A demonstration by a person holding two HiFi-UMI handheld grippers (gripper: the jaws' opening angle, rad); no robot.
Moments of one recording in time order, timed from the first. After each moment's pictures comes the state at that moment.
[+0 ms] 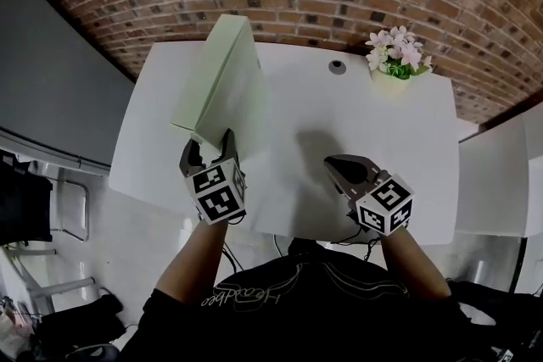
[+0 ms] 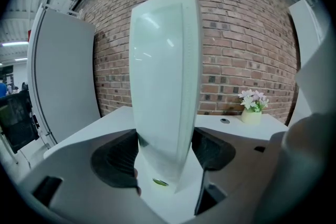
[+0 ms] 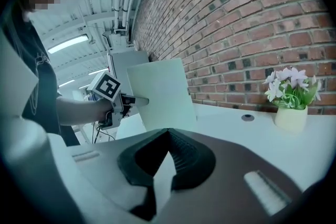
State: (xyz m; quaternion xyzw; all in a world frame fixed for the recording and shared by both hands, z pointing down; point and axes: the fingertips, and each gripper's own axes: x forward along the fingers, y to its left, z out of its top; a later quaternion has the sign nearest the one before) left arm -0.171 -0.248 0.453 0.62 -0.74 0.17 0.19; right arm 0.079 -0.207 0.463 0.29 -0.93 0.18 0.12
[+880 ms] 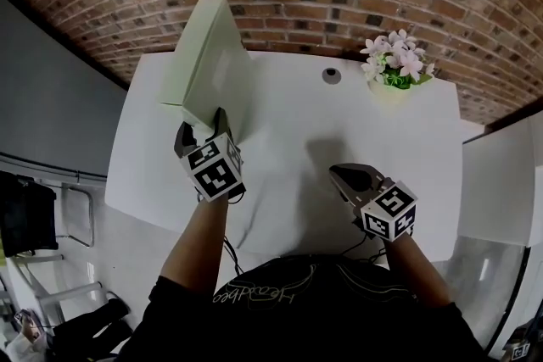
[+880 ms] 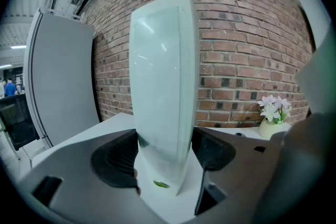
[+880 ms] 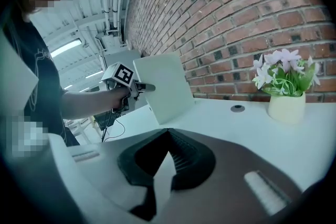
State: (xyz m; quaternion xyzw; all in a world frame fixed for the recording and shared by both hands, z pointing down) left arm -0.163 -0.347 0.454 0.59 -0.78 0.15 0.18; right arm 0.118 -0.248 0.498 0.28 -0.92 0.22 0.13
